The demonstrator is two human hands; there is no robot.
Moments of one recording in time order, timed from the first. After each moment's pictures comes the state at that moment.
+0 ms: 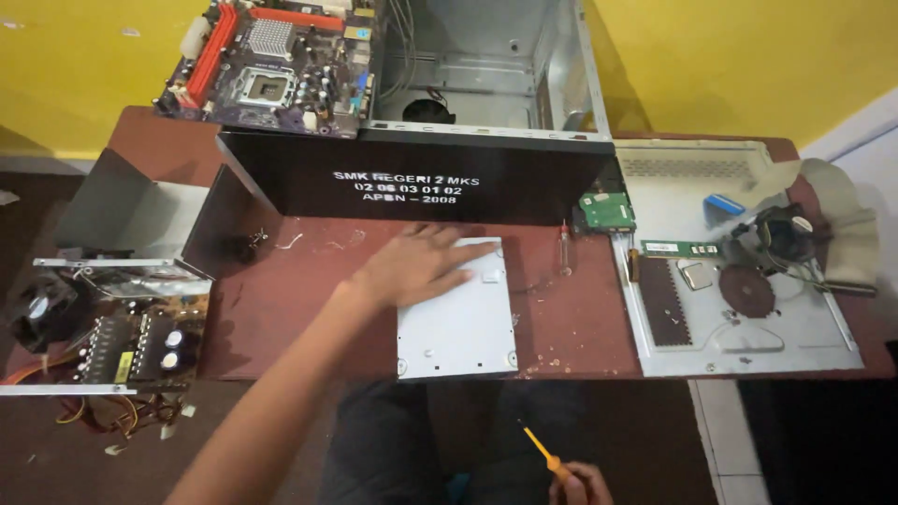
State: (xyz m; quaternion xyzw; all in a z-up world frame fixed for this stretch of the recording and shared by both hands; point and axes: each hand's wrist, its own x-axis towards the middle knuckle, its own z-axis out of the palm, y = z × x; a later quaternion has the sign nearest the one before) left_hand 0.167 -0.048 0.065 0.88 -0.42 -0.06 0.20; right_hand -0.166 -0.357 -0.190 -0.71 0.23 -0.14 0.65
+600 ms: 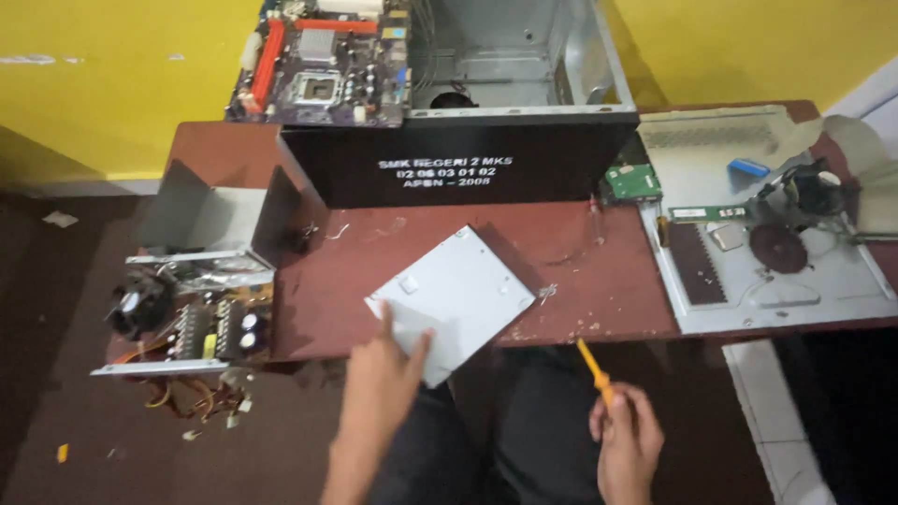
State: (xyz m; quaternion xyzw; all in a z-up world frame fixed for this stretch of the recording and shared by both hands) left_hand -0.019 0.015 0.052 0.97 0.07 -0.02 0.24; right_hand -0.113 -0.286 -0.068 -0.58 0.20 -0.24 0.75
